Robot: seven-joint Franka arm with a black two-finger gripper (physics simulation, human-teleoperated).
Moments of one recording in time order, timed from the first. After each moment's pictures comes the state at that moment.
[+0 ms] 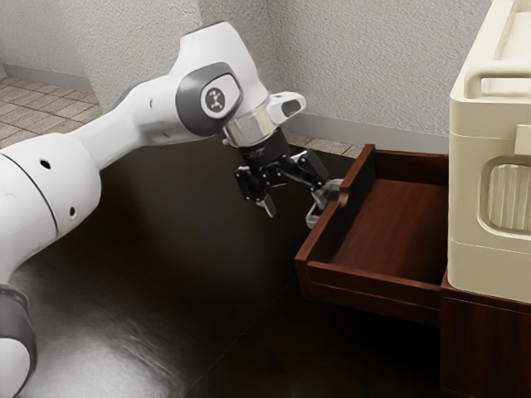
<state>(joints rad) 0.04 0.42 0.03 -1.21 -0.27 1.70 -0.24</state>
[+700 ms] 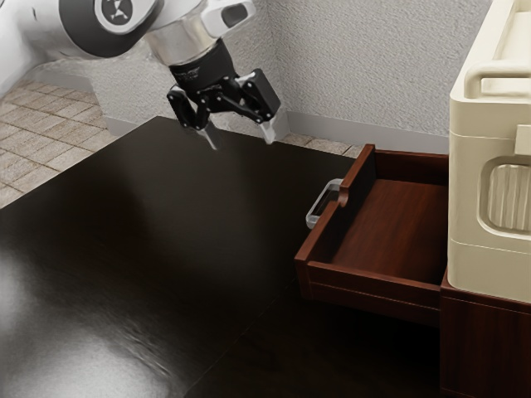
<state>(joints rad) -0.08 0.13 0.07 -1.17 -0.08 1.53 -0.29</state>
